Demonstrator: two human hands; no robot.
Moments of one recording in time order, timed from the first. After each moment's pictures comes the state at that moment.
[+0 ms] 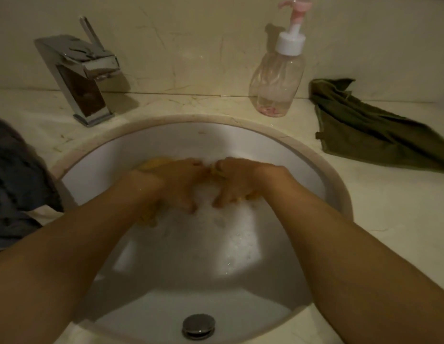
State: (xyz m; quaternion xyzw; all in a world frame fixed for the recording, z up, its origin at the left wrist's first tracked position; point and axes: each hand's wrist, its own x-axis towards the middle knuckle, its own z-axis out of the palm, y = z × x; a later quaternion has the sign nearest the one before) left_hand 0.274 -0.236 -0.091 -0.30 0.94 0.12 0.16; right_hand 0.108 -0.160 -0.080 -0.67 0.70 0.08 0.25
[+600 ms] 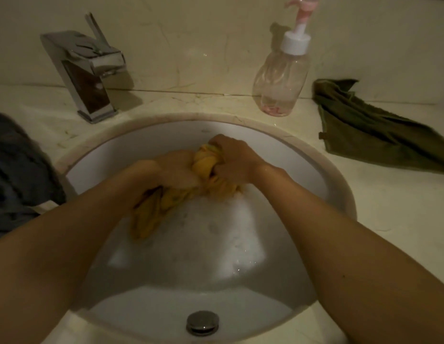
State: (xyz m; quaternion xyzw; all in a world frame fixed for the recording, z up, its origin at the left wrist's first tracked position) left_hand 0.276 -0.229 -0.071 -0.40 0.87 0.30 0.06; right_hand 0.110 -0.174 -0.086 -0.63 0.72 -0.15 0.24
